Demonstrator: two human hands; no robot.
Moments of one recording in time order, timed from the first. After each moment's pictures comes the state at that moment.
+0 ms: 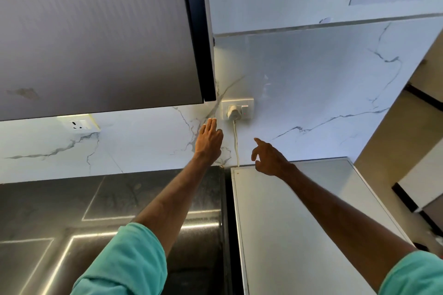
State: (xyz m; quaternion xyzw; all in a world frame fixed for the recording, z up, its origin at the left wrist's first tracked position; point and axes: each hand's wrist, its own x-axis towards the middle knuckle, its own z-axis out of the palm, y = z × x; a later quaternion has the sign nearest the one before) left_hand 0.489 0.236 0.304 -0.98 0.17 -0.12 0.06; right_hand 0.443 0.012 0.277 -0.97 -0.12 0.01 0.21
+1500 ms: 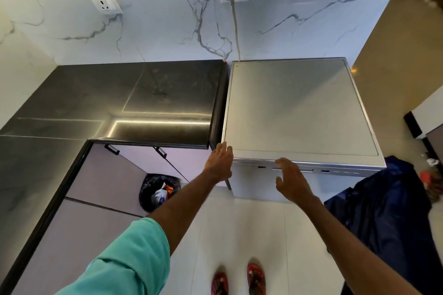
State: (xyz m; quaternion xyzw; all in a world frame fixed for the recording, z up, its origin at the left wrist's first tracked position) left_hand -0.016 0.134 0.118 -0.98 0.10 0.14 -0.05; right_hand -0.054 -0.124 0.074 -0.95 -0.06 0.09 0.31
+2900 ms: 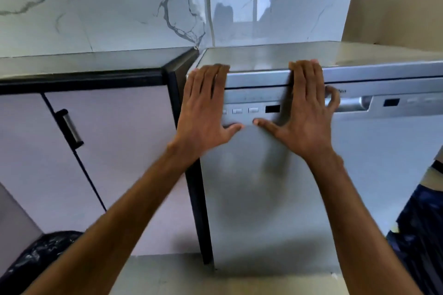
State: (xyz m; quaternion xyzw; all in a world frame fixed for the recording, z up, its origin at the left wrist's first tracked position) left_hand 0.034 0.147 -0.153 -0.85 0.24 -0.46 -0.03; right_hand 0.015 -0.080 -0.172 -0.87 -0.04 -0.47 0.10
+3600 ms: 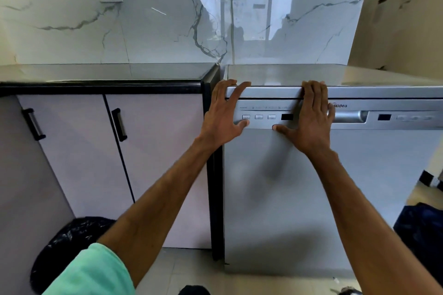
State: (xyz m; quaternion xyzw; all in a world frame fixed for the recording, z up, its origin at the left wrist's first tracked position) left_hand 0.021 0.174 -0.150 -0.85 0.24 -0.43 -0.20; right_hand 0.001 -0.063 -0.166 -0.88 -0.01 -0.44 0.15
